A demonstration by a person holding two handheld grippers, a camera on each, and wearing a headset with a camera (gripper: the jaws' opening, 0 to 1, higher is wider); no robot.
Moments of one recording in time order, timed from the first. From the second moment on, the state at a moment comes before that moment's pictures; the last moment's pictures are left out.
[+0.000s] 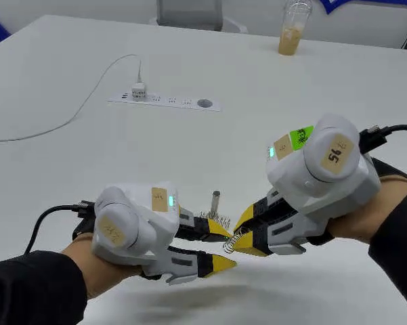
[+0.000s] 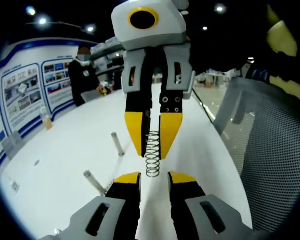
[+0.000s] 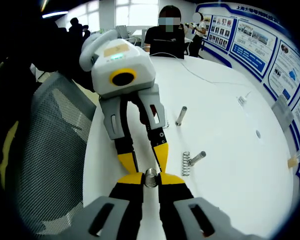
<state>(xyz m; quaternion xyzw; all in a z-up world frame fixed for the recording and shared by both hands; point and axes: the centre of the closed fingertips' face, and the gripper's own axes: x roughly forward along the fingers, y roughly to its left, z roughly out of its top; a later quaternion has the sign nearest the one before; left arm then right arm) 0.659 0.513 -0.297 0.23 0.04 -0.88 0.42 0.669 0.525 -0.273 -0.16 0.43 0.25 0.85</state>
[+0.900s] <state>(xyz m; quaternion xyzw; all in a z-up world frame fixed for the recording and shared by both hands) 0.691 0.537 -0.290 0.18 0.09 -0.85 0.48 0.655 0.472 -0.252 -0.15 0.44 0.19 0.86</state>
